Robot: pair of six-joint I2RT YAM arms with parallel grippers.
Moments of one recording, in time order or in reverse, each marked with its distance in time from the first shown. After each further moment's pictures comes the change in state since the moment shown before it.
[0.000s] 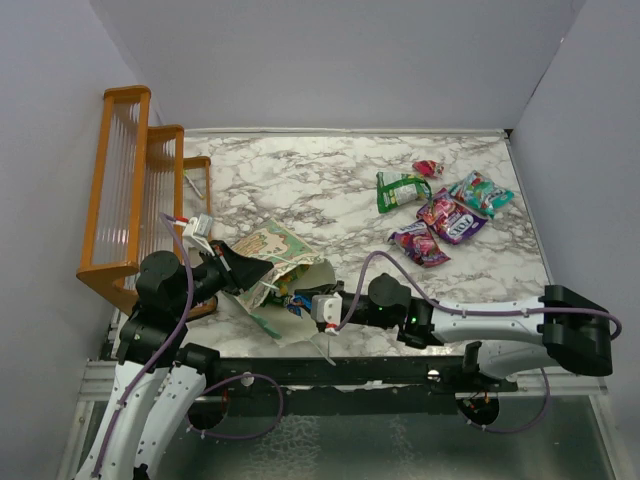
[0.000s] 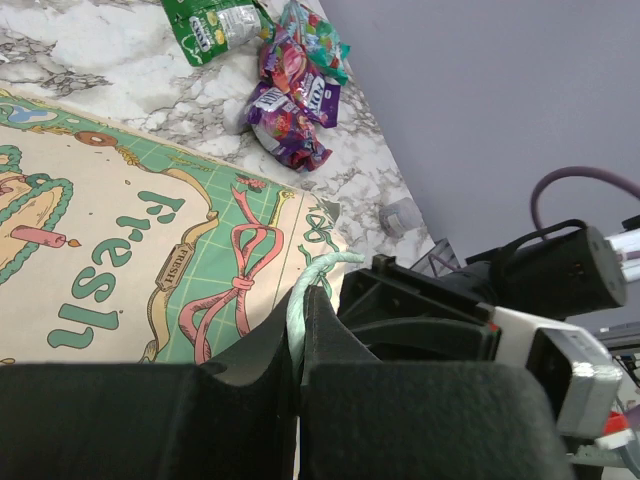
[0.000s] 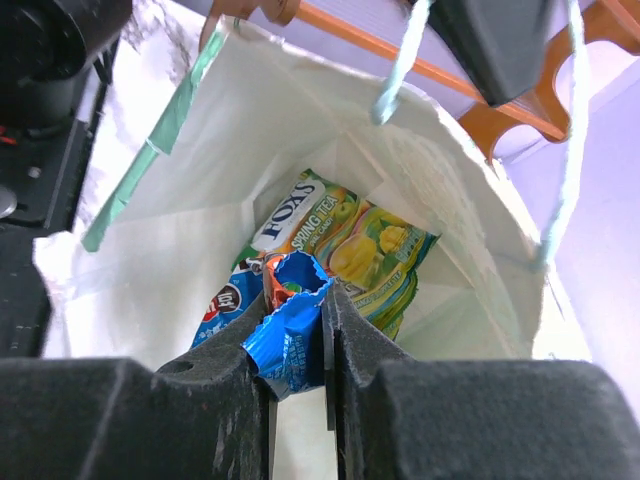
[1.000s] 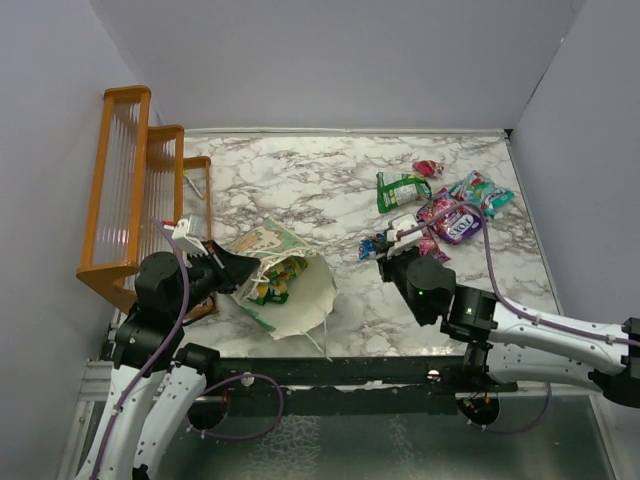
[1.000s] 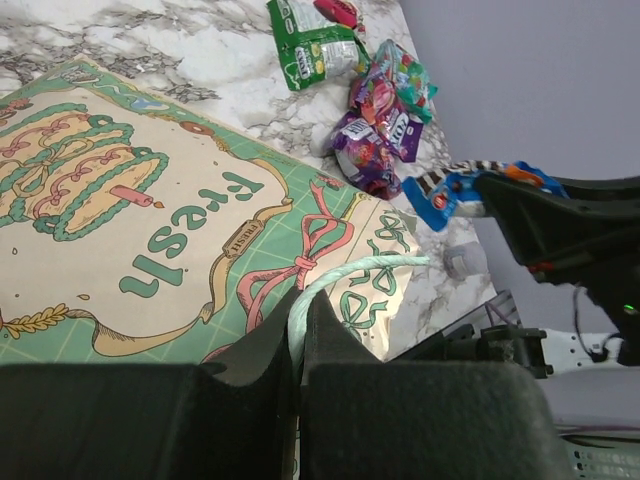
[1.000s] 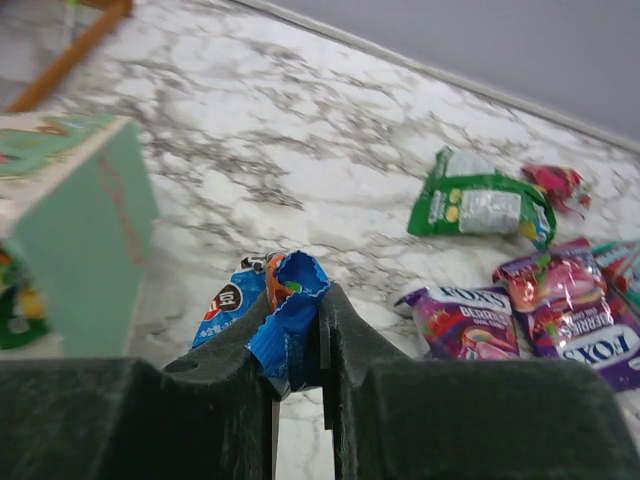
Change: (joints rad) left arm 0.000 -0.010 0.035 -0.126 -0.213 0.045; right arm -0.039 -0.452 0.159 -0.675 0.920 0.630
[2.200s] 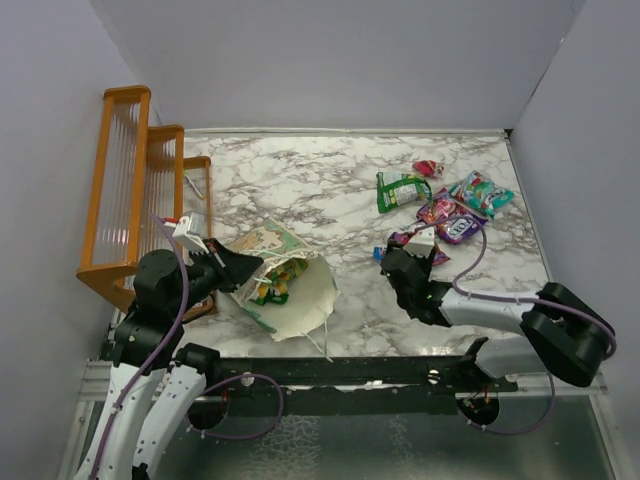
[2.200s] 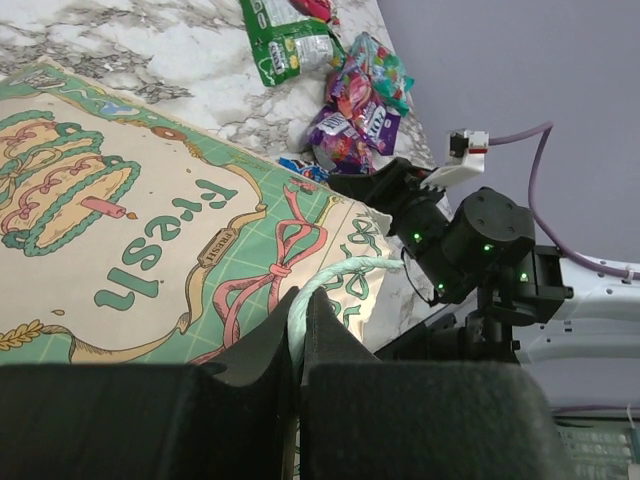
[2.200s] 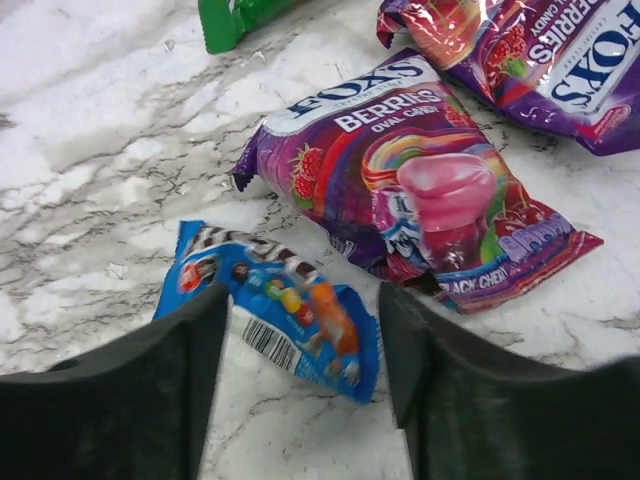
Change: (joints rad) left arm 0.000 0.020 0.027 0.006 0.038 -0.019; right arm -0.384 0.493 -0.278 0.267 0.099 0.551
